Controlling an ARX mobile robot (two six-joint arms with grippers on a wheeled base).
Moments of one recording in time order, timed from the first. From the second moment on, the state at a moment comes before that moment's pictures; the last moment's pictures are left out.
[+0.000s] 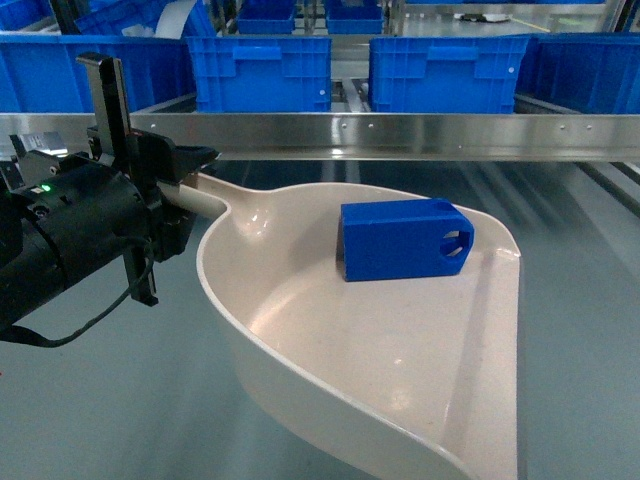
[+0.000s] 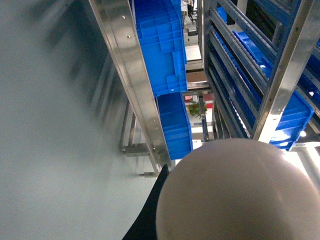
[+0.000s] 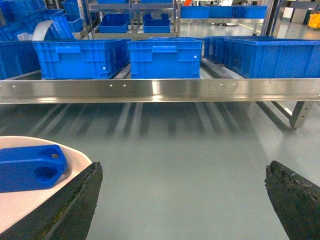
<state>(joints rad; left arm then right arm) -0.25 1.95 0.66 1.28 0.13 -1.46 0.14 0.55 0.17 0.37 0.14 0.00</state>
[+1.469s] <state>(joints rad) -0.25 1.95 0.66 1.28 0.14 -1.46 0.14 0.55 0.17 0.37 0.14 0.00</state>
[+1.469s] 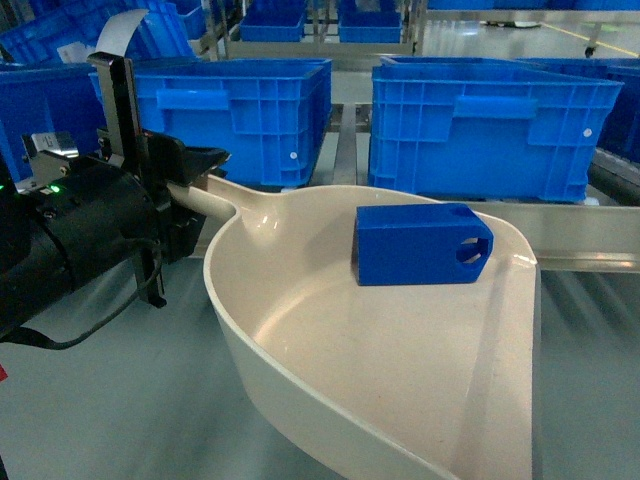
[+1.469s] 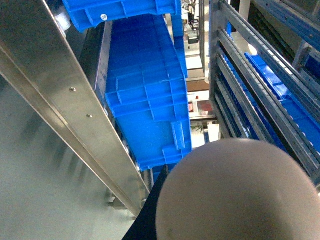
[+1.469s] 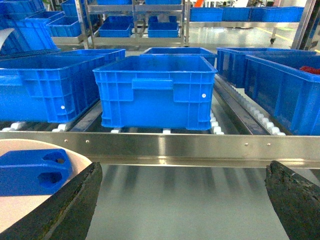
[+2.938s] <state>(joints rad) -0.25 1.95 0.66 1.28 0.14 -1.46 0.14 0.55 0.17 0.38 0.14 0.00</state>
